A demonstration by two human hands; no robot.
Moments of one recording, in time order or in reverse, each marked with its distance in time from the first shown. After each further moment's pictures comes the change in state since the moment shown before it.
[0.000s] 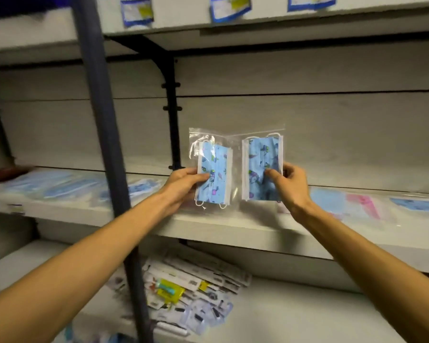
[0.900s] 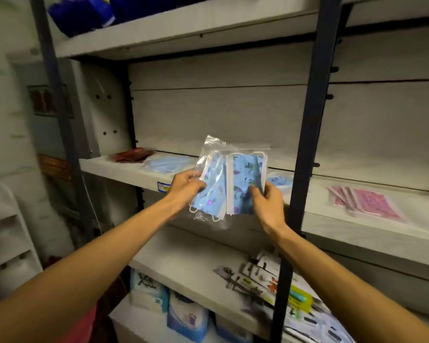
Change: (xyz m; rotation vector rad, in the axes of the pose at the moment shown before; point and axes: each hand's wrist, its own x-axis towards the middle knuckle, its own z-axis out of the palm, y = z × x) left_hand -0.086 -0.012 -0.368 0.335 0.383 0.027; right_hand -0.102 0.018 0.430 0.075 -0.173 0.041
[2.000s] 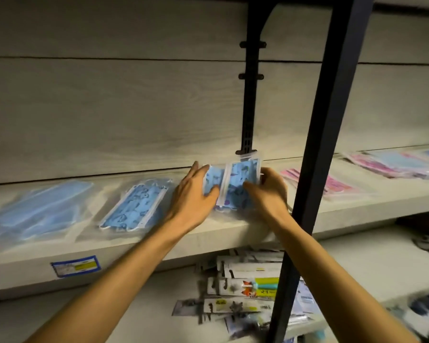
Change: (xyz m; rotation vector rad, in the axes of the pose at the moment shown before) left_hand 0.167 -0.047 0.101 0.322 -0.463 0.597; right_hand 0.082 0.031 -0.005 -0.588 0.612 0.050
